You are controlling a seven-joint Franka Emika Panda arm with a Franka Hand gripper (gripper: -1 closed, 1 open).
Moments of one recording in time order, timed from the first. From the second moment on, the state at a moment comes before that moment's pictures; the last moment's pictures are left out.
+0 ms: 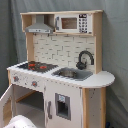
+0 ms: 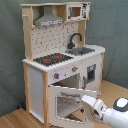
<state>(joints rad) -0.40 -1.48 1.72 -2.12 -0.20 2.63 0.58</state>
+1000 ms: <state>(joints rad) -0.35 -1.46 1.78 -2.27 -0.20 2.55 0.79</state>
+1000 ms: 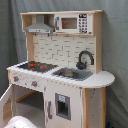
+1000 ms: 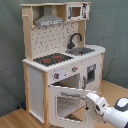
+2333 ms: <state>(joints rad) -0.53 -1.46 1.81 -2.40 -0.12 2.62 0.79</state>
